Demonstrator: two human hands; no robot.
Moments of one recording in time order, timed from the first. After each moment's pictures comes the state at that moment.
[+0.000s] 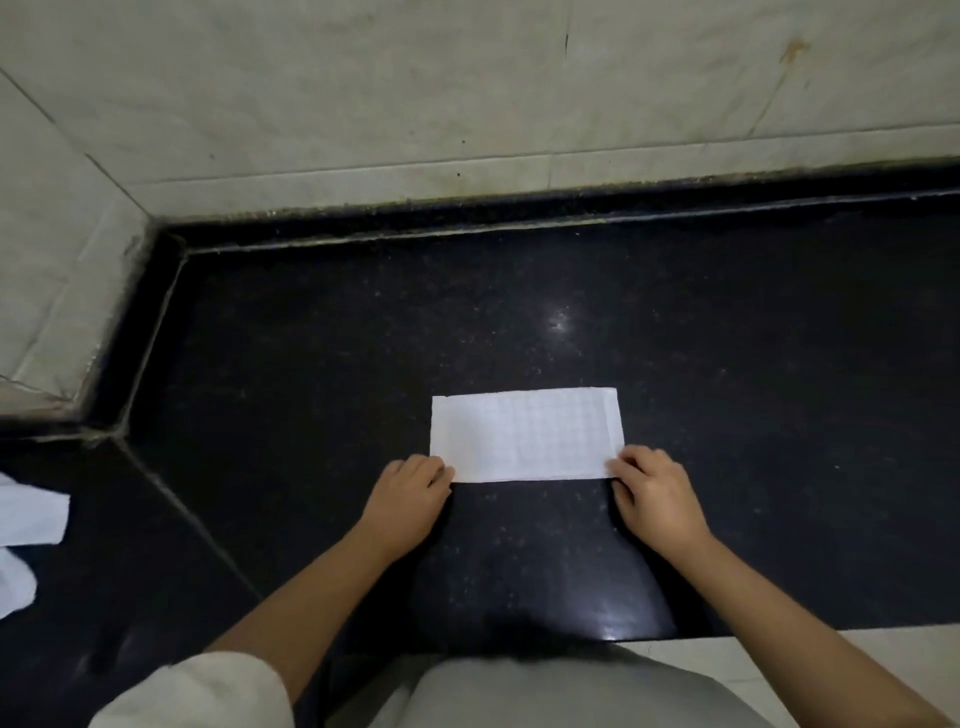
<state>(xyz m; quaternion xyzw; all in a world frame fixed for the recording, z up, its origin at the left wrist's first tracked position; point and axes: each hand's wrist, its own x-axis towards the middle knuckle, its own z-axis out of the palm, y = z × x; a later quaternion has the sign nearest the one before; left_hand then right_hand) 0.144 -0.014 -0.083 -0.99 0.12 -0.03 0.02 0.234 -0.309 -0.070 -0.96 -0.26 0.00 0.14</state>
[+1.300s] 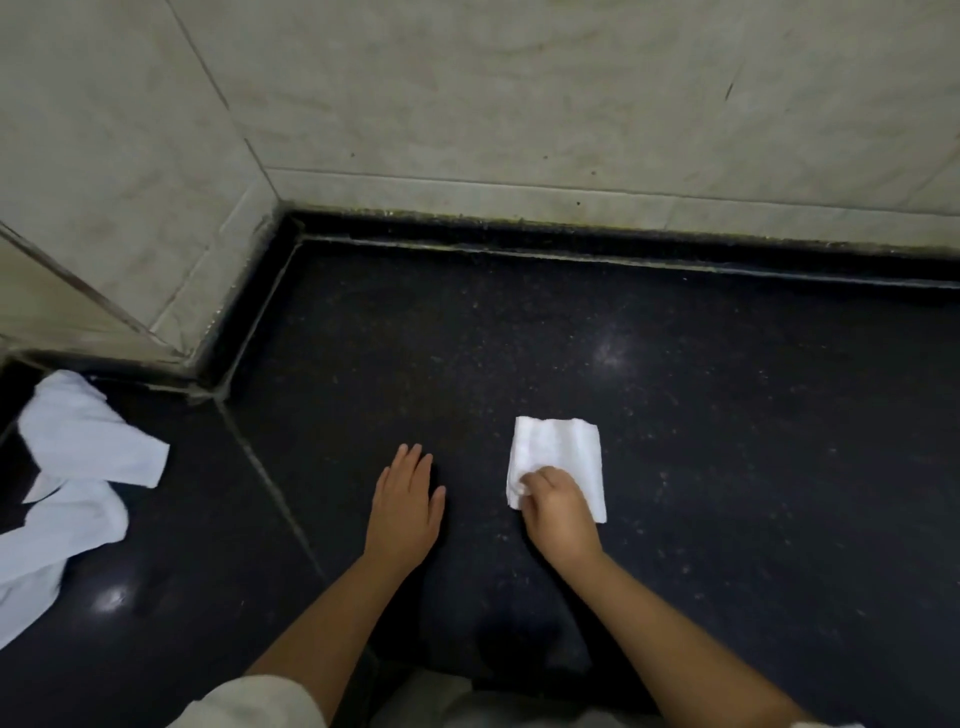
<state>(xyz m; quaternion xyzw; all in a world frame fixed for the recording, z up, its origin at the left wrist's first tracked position) 0.108 0.028 -0.060 -0.94 -0.27 0.06 -0.22 0.203 -0.132 -0.072 -0.90 -0.30 0.12 0.28</state>
